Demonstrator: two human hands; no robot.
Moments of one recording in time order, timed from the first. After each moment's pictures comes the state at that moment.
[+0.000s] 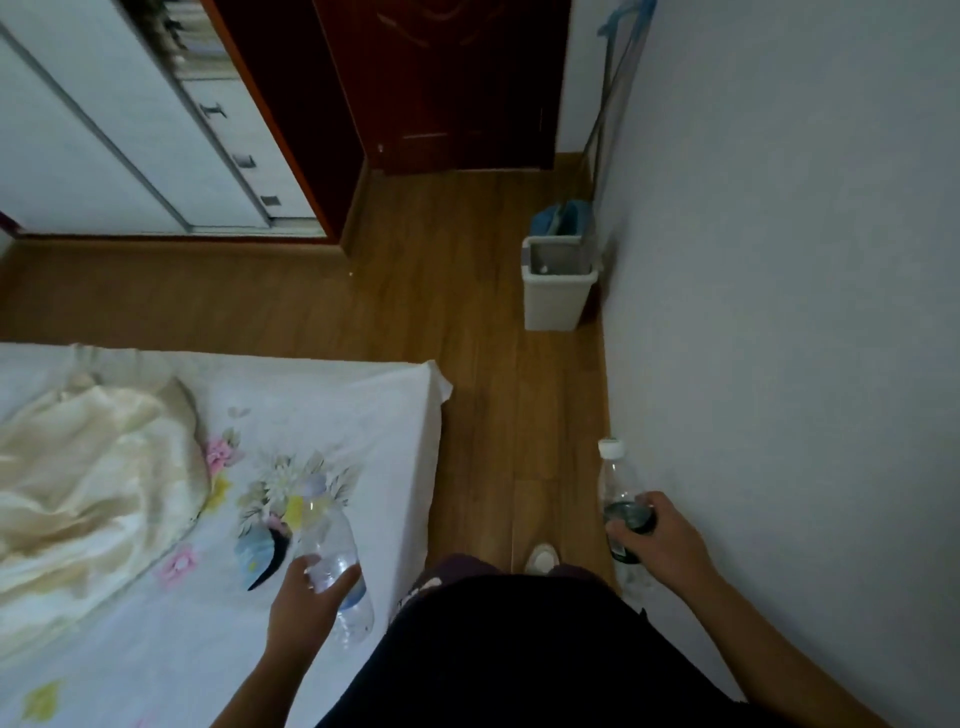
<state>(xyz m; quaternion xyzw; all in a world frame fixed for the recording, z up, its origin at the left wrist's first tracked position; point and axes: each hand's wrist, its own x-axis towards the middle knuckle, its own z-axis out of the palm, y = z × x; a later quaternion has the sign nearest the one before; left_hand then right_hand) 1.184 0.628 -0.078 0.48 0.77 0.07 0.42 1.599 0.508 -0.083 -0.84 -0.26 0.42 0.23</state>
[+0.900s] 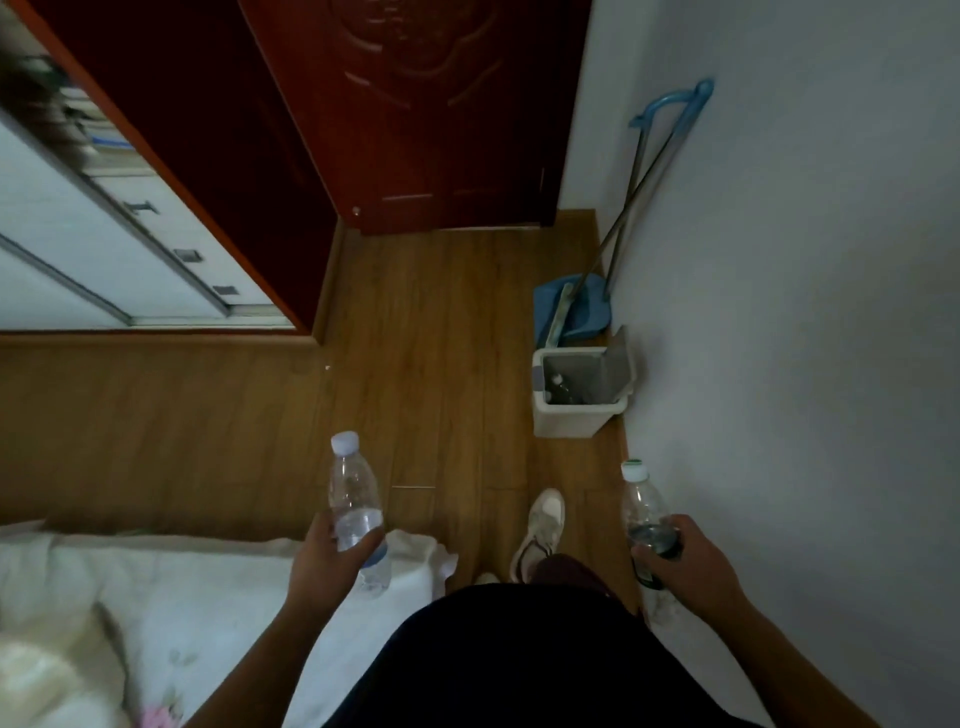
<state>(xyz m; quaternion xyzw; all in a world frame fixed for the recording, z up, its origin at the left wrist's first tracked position) 1.381 1.119 -0.074 0.58 0.68 0.06 0.44 1.771 0.914 -0.096 -0.86 -0.24 0.41 0.21</state>
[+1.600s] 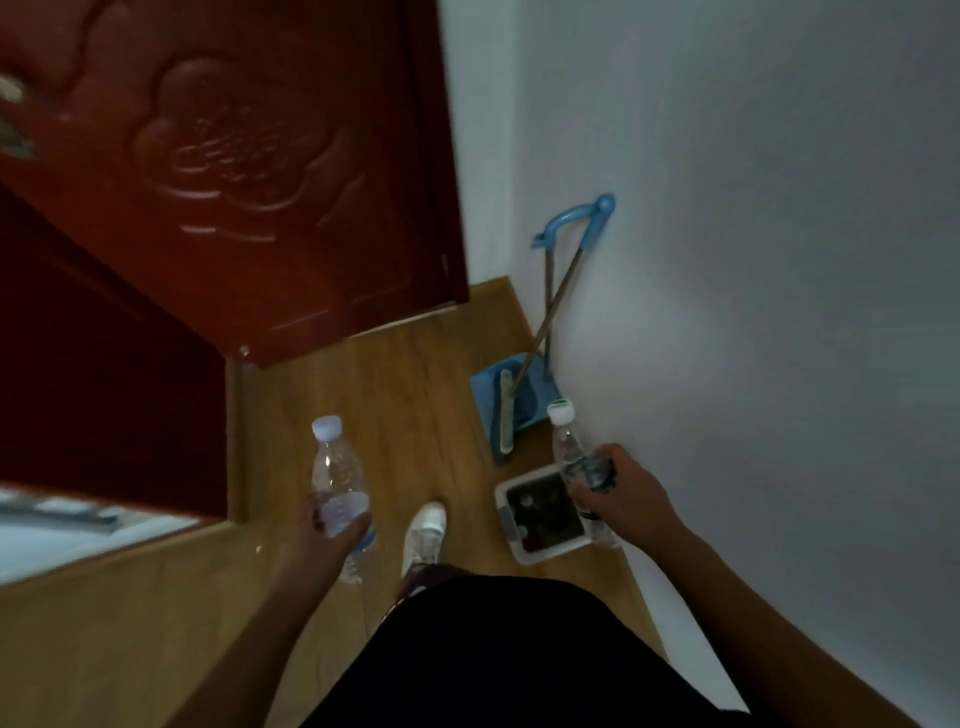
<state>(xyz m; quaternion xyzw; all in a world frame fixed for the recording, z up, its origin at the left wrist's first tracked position) 1.626 1.491 -0.071 0.66 0.60 0.05 0.46 1.952 1.257 -0.059 -0.85 -0.25 0.35 0.30</state>
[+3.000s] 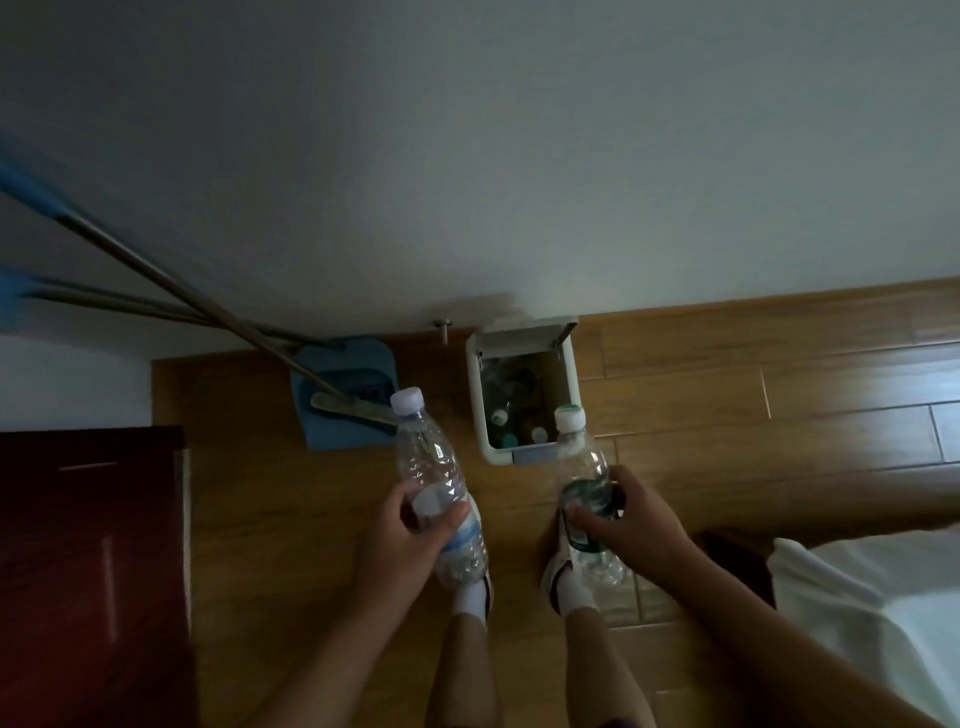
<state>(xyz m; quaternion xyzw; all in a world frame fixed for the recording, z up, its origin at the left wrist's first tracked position) 1.907 1.602 -0.244 0.82 0.08 -0.43 0.36 1.781 1.374 -0.259 -0.73 0.42 0.24 0.48</state>
